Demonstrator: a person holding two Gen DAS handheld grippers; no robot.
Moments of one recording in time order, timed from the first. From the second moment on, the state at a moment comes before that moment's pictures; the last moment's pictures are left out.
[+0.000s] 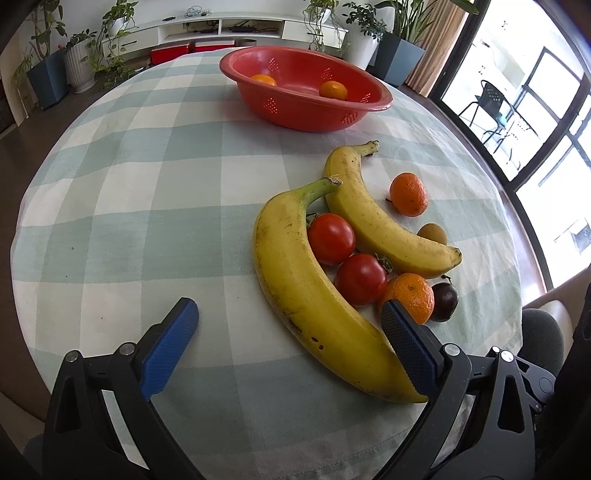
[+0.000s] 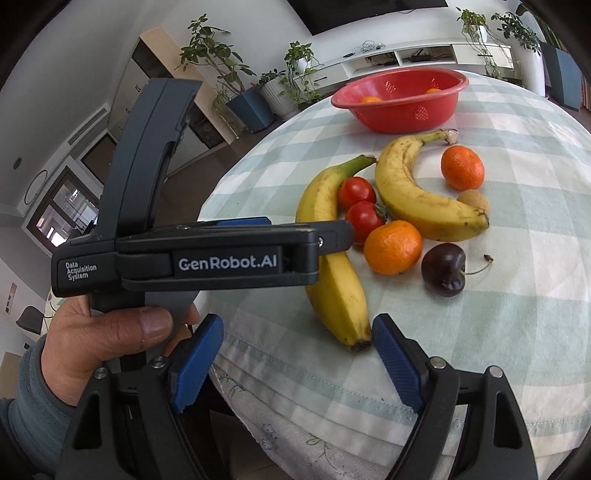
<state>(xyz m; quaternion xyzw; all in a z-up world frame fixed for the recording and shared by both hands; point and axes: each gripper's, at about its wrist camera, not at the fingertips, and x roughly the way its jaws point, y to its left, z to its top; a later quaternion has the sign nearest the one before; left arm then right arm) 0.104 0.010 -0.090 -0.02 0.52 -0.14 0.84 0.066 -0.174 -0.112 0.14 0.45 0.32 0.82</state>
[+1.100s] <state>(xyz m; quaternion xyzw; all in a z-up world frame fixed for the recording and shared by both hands) 0.104 -0.015 -0.095 0.08 0.51 -0.16 0.84 0.077 -0.235 -0.081 0.10 0.43 0.21 0.87</state>
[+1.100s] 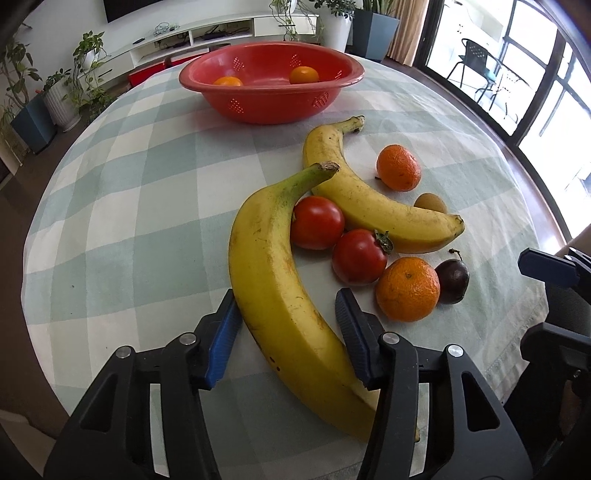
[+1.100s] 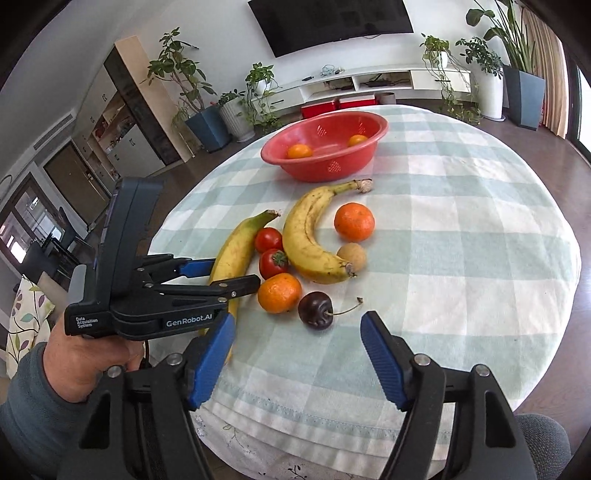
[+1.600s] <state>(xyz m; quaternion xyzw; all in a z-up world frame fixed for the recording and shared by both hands) 0.108 -0.005 -0.095 0.07 0.51 -0.17 0.84 0.084 -0.226 -0.083 0.02 0.45 0.18 0.88</state>
